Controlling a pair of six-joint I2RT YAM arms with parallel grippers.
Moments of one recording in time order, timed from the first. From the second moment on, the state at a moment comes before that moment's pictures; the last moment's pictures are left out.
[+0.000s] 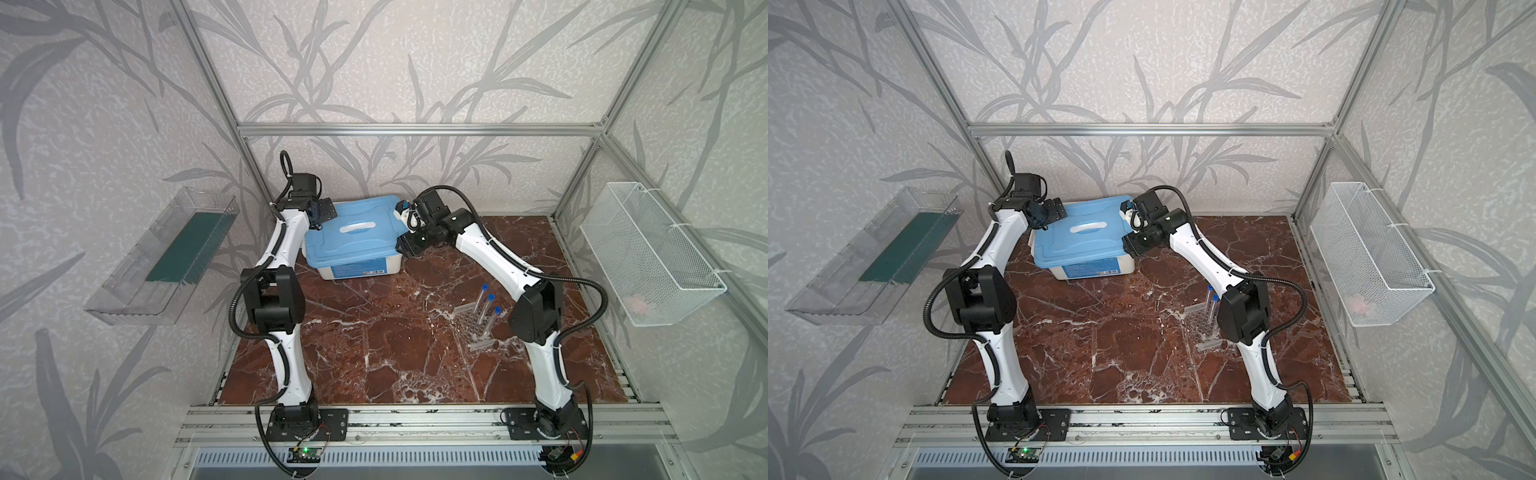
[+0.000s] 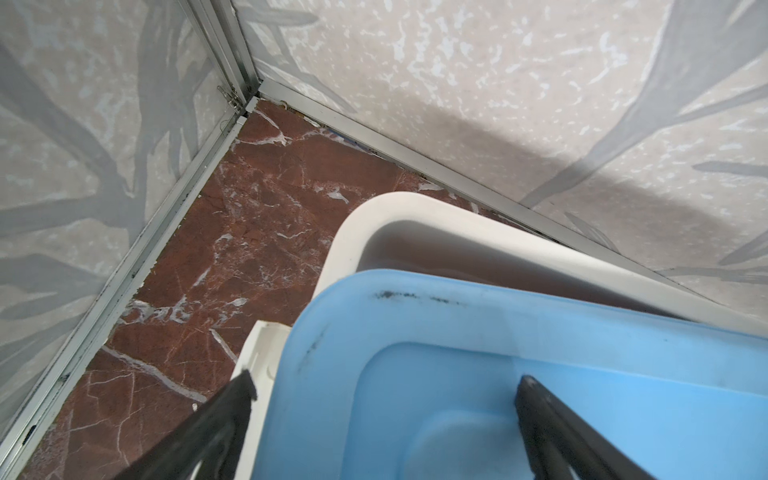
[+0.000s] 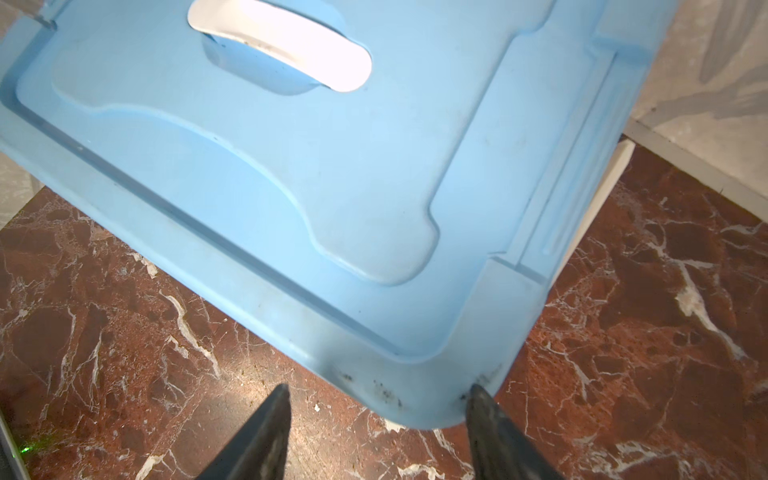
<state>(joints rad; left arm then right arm) 0.06 2.08 2.02 -0.77 -0.13 -0.37 0.63 2.17 2.18 -0.88 -0.20 -0.01</state>
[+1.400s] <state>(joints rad) 0.07 1.78 1.55 -0.55 -0.19 -0.37 0.65 2.40 2.55 -0.97 -0.22 0.27</state>
